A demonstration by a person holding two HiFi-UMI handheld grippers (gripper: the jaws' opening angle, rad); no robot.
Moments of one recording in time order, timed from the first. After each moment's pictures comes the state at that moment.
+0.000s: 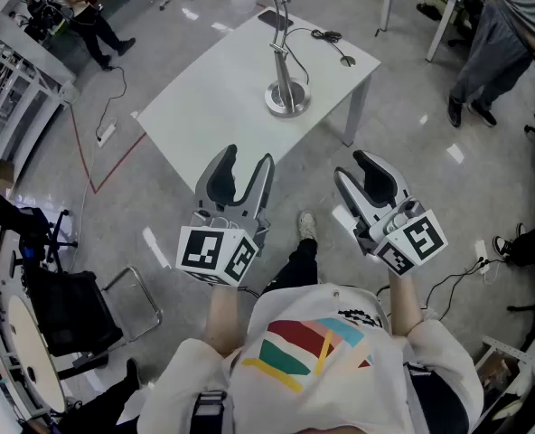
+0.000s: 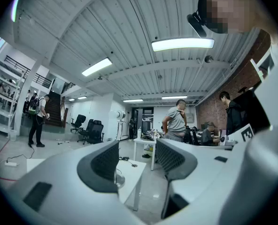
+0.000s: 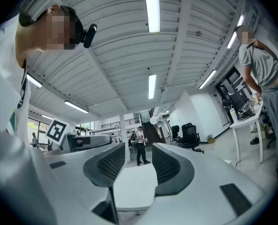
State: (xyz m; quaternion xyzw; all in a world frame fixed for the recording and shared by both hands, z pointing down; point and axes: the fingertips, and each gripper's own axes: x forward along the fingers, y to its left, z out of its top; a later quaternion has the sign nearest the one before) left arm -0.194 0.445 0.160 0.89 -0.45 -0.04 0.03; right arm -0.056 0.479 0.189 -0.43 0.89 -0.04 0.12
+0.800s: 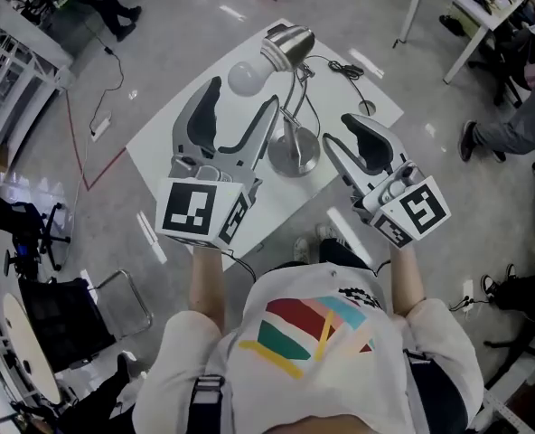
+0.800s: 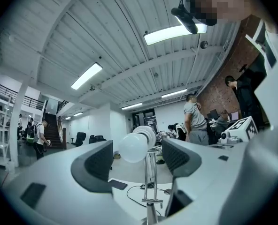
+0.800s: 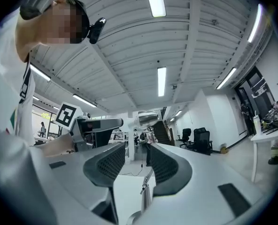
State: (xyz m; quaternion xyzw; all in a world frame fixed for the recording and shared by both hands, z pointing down) left arm -0.110 0.135 0.057 0.88 -0.47 -0.01 -0.08; right arm -0.009 0.168 0.127 -0.36 0.93 0.01 0.09
